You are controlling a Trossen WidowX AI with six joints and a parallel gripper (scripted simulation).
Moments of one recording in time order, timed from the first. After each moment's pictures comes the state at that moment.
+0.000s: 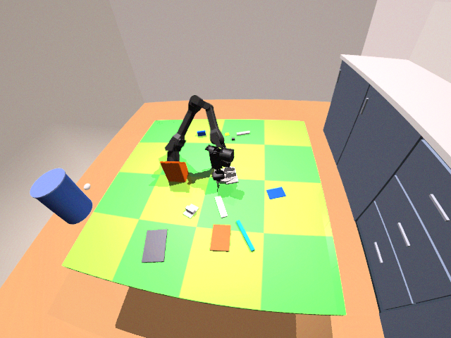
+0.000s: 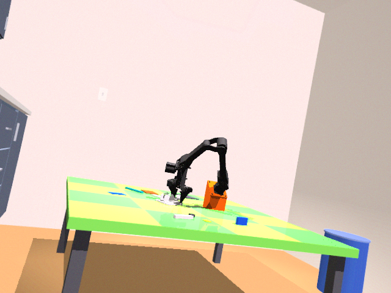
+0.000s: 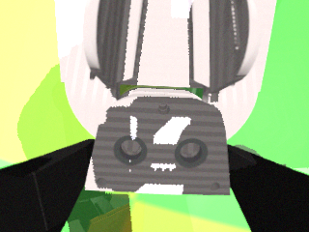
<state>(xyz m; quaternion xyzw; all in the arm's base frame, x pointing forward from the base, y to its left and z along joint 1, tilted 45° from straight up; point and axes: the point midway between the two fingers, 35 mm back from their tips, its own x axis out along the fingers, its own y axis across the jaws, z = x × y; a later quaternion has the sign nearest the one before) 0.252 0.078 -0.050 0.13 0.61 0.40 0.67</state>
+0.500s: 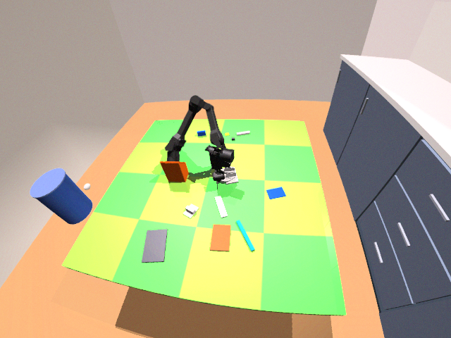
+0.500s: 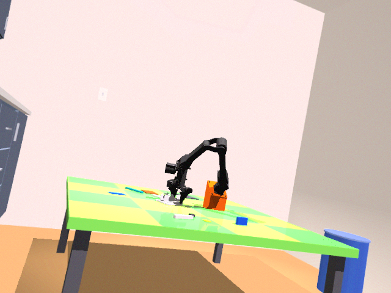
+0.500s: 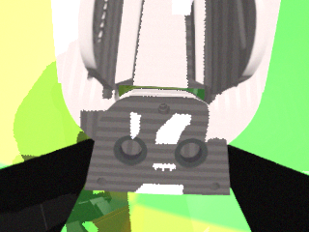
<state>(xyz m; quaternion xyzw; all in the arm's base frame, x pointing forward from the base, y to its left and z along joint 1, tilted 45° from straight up) 0.252 0.081 -0.053 0.13 0.61 0.40 0.67</state>
